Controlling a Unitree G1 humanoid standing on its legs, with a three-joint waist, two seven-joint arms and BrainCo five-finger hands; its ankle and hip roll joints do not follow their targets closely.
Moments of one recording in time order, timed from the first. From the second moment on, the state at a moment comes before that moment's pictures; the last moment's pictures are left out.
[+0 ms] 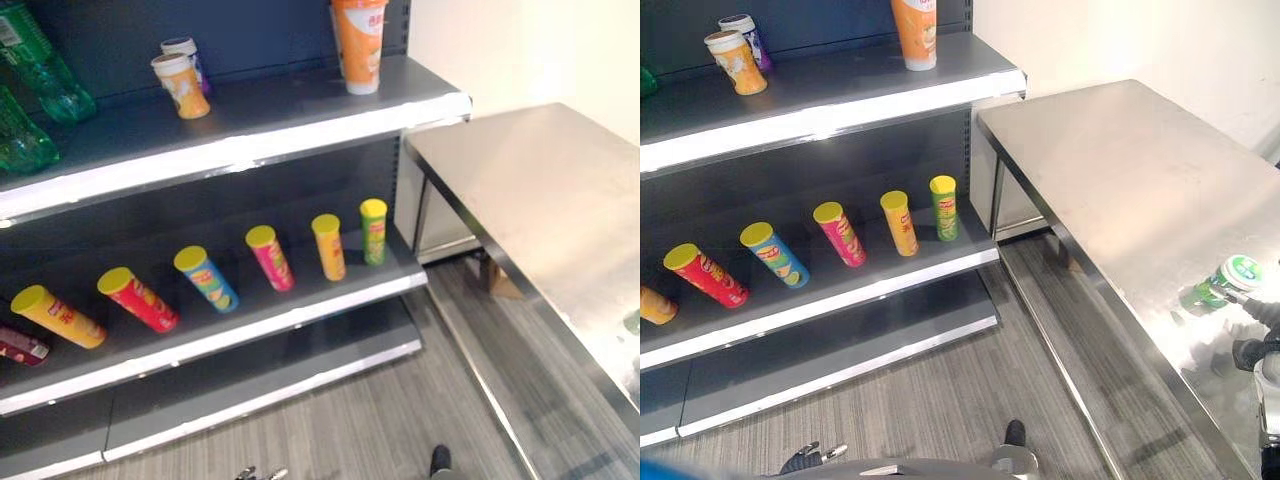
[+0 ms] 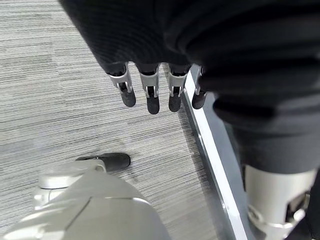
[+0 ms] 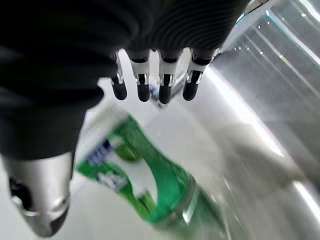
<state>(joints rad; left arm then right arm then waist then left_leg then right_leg) 0.18 0.22 -0.02 1.03 -0.14 -0.02 0.02 0.09 -0.84 -0.38 0.49 0.12 -0.01 -0.16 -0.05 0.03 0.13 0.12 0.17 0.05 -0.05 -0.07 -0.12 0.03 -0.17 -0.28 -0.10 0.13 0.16</state>
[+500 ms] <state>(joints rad) 0.18 0.22 -0.03 1.03 -0.14 -0.02 0.02 -0.01 -0.85 -0.34 0.57 0.11 -0.01 -0.17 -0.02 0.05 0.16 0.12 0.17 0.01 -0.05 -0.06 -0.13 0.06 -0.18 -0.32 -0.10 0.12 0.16</state>
